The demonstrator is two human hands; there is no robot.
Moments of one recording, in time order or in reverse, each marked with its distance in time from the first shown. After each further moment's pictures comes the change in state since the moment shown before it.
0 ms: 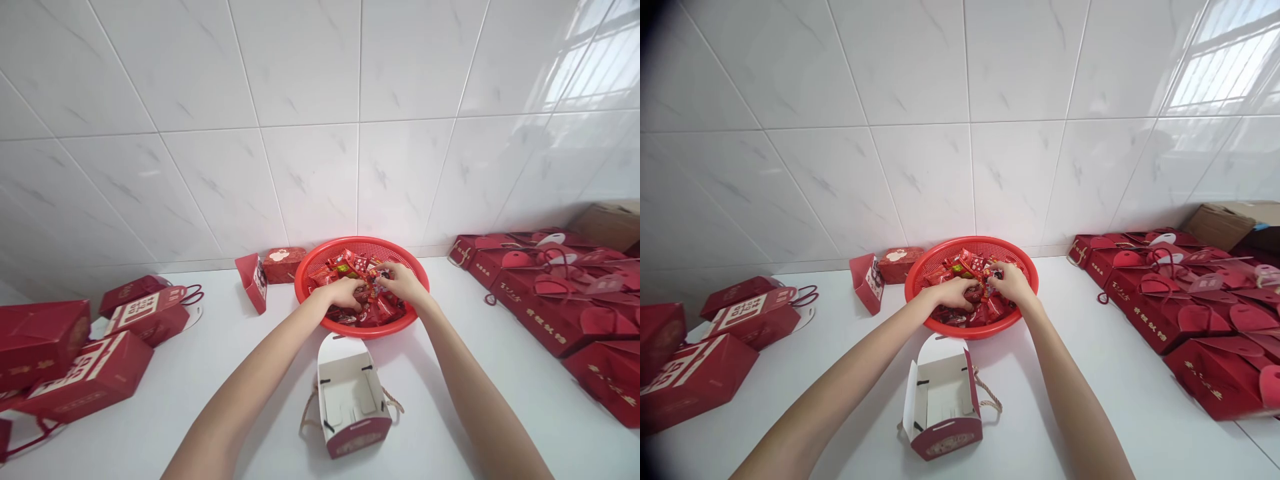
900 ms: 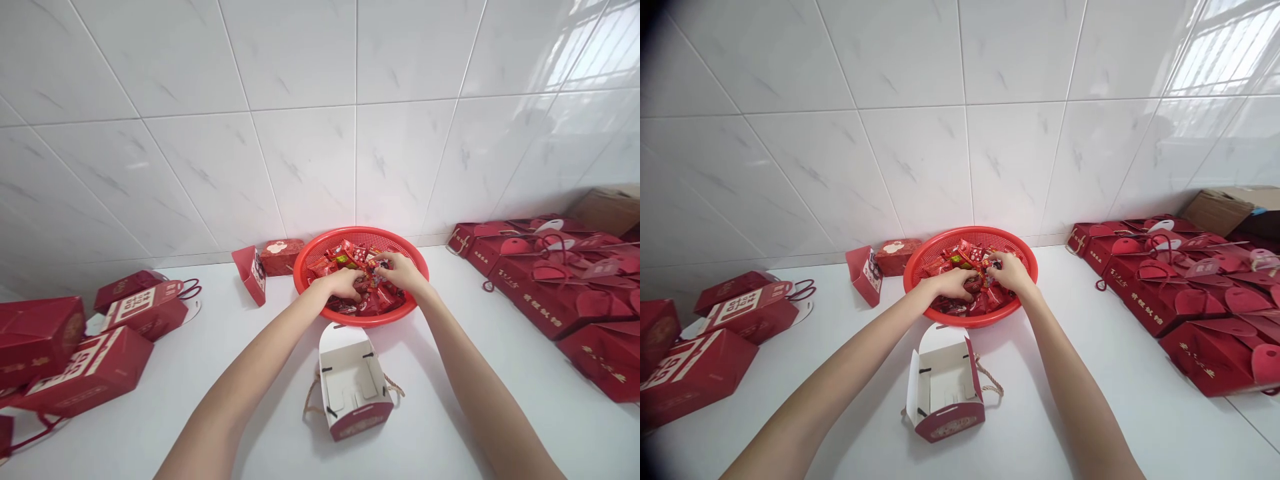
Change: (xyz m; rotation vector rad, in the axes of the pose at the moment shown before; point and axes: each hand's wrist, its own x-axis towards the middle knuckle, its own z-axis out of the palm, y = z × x) left_hand 0.002 0.001 0.001 0.006 -0.004 0.041; right_hand -0.001 -0.001 0.000 -0.038 -0.024 0.027
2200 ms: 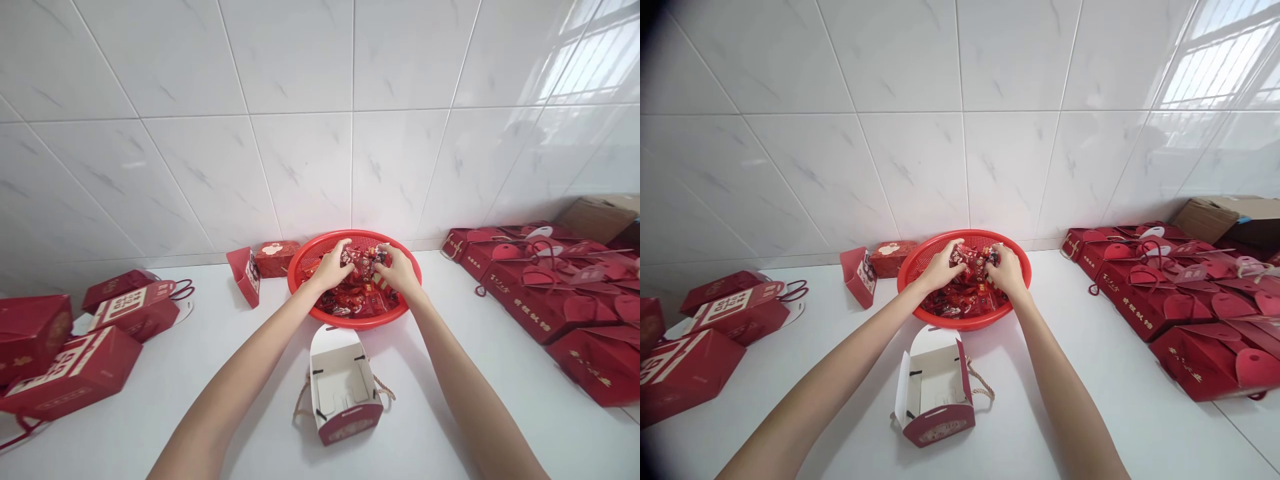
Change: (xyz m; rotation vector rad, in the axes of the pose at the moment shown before) left_hand -0.009 0.000 -0.004 -0.376 0.647 -0.039; right_hand 0.001 -0.001 0.001 0.079 0.245 -0.026
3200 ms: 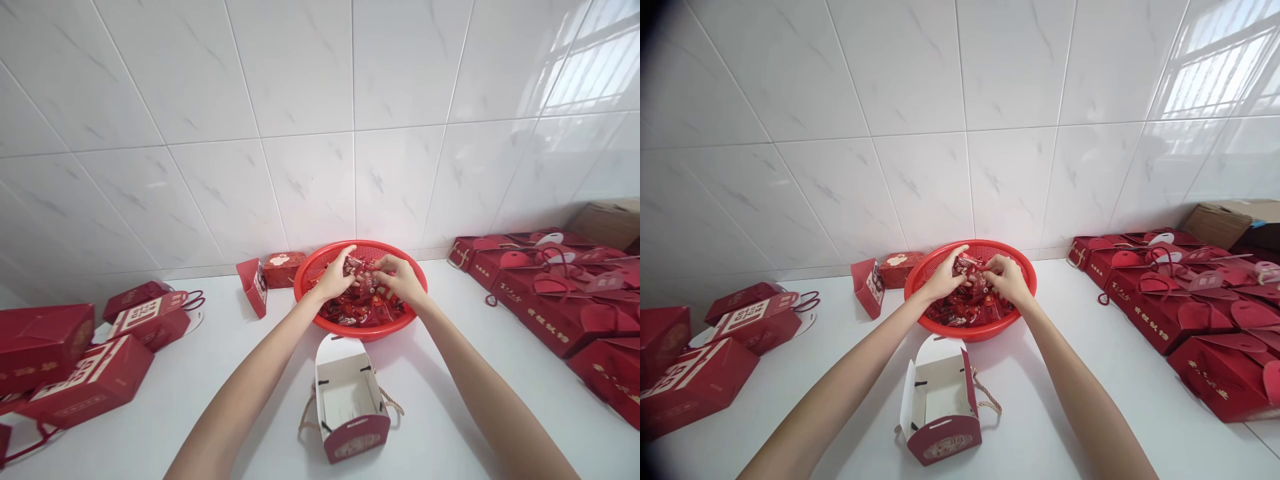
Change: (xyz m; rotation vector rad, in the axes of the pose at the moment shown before) left_hand -0.001 -0.008 0.005 -0.303 -0.057 0.023; right_hand -0.006 -0.003 0.000 0.444 -0.124 -0.110
